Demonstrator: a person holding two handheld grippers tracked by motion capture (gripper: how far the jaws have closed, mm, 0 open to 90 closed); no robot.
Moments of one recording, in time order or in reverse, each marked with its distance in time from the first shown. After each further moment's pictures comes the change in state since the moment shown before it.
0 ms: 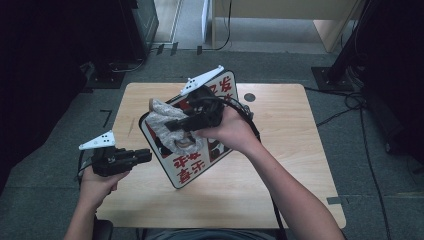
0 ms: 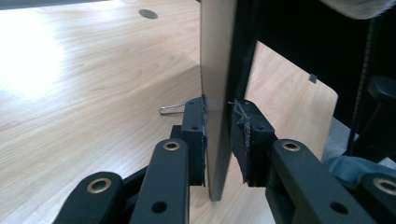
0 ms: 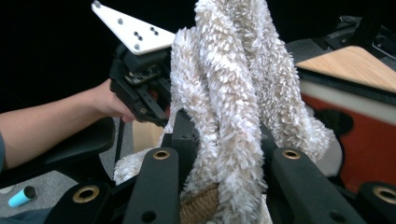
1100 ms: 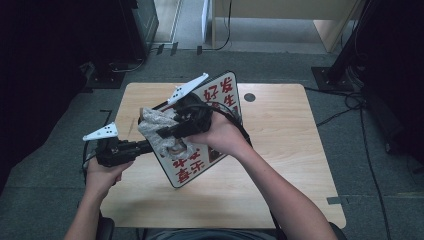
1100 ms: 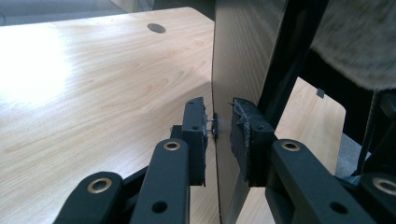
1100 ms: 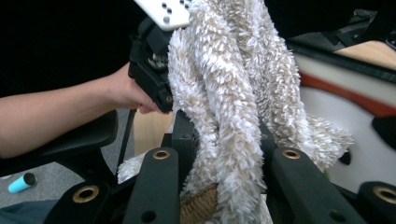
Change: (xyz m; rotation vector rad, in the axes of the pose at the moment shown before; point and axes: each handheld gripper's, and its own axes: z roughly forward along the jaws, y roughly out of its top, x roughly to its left) left arm 0.014 0.012 0.011 -0.039 -0.002 -0.004; right arm 0.007 -0.002 0.028 0.041 0.018 -0.031
